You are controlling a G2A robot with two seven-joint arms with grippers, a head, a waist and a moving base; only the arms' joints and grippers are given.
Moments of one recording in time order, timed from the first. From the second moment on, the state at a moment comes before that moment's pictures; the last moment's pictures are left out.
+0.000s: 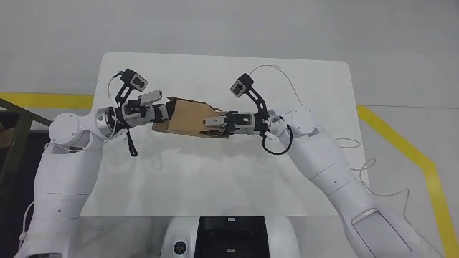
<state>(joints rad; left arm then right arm) 1.31 -1.00 -1.60 -1.55 -0.69 -0.10 -1.31 -0.85 -1.43 0.87 -1.10 0.71 -0.36 1.24</state>
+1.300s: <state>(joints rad) 1.30 -0.98 -1.56 -1.55 -0.65 -0.11 -1.35 -0.80 -1.46 0.87 -1.04 0.67 -0.36 1.23</state>
